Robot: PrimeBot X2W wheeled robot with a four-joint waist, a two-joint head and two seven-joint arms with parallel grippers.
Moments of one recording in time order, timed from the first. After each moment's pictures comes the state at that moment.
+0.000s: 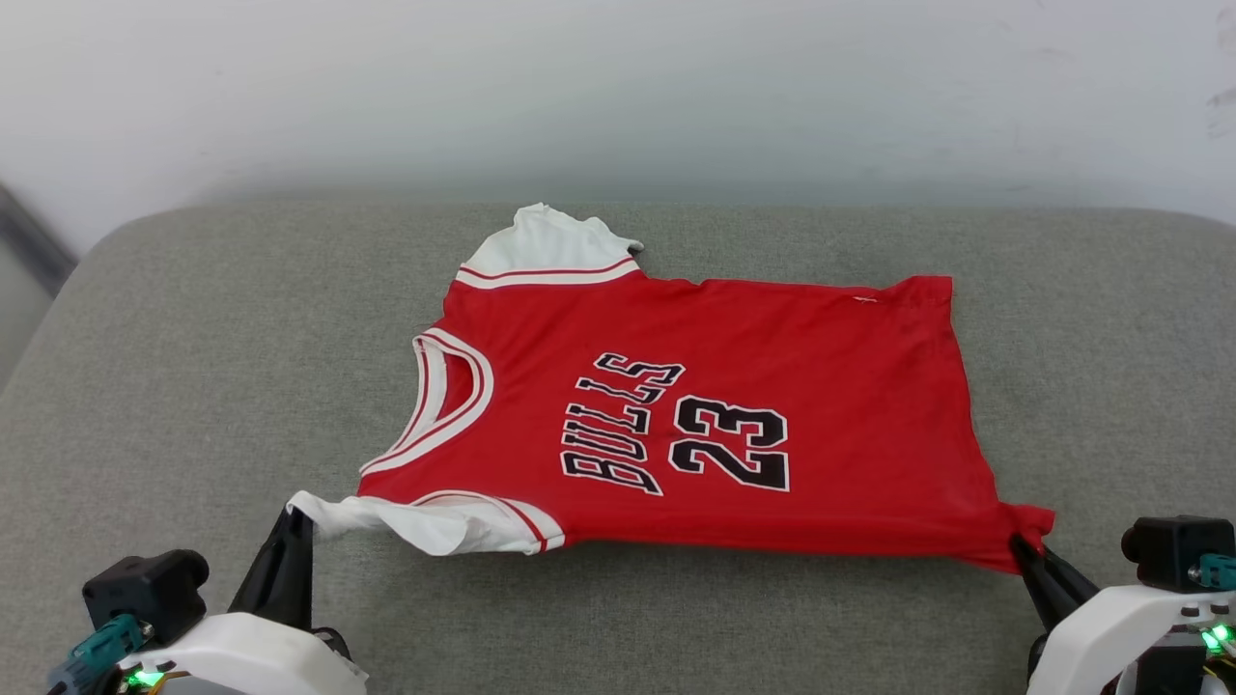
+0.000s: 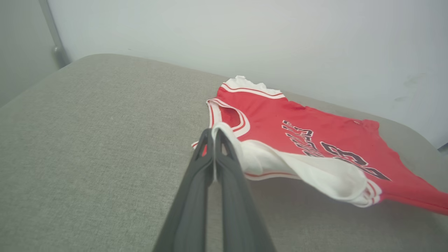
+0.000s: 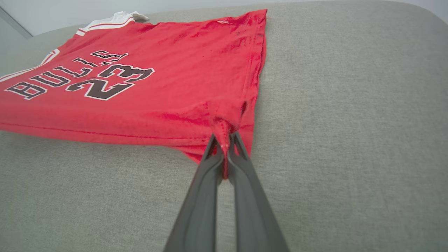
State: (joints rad) left arm 0.10 0.50 -0.29 -0.24 -0.73 0.37 0.00; right arm 0.07 -0.18 -0.05 0.00 0.31 0.13 0.35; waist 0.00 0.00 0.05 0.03
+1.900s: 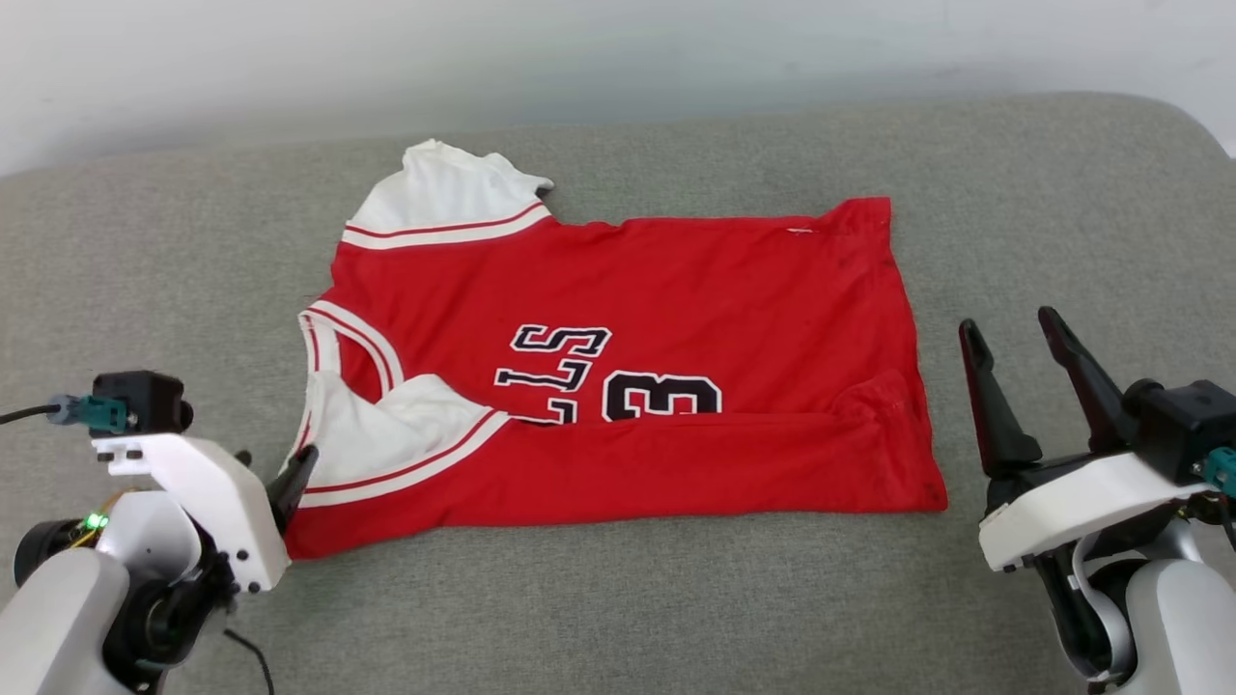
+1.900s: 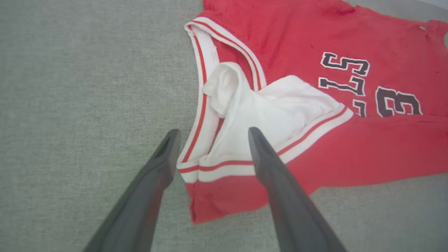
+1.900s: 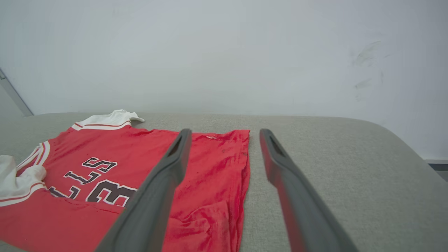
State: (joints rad) left arm -0.31 0.64 -0.37 0.19 -0.90 0.11 0.40; right arm -0.21 -0.17 0.05 0.08 0.23 0.13 -0.05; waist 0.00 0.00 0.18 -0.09
